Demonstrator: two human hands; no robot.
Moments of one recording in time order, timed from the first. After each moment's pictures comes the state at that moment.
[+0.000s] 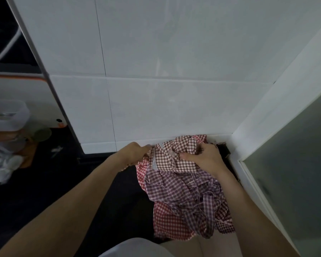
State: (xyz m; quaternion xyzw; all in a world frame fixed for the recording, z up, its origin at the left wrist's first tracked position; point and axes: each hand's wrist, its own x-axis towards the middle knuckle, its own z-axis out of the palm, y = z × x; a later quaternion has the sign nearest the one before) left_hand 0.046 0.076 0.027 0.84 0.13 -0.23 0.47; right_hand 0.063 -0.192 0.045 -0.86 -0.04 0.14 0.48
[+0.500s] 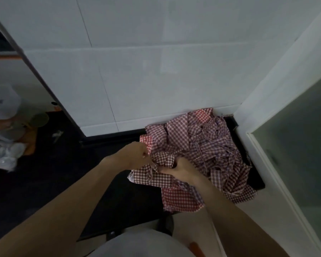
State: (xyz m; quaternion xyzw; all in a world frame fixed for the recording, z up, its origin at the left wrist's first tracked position) left_hand 0.012 0.086 -0.018 0.94 -0.07 -0.26 0.23; right_hand 0.013 -0.139 -0.092 -0.87 -0.02 0.33 0.37
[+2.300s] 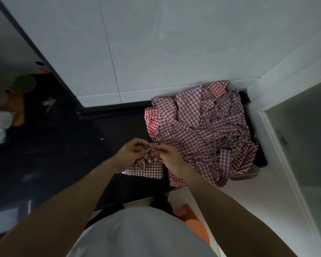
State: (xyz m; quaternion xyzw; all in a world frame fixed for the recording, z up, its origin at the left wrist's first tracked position) left_hand -0.043 0.120 -0.125 0.67 0.13 -0.30 0.67; right_hand -0.022 -0.068 -0.132 -0.72 0.11 0.32 0.61
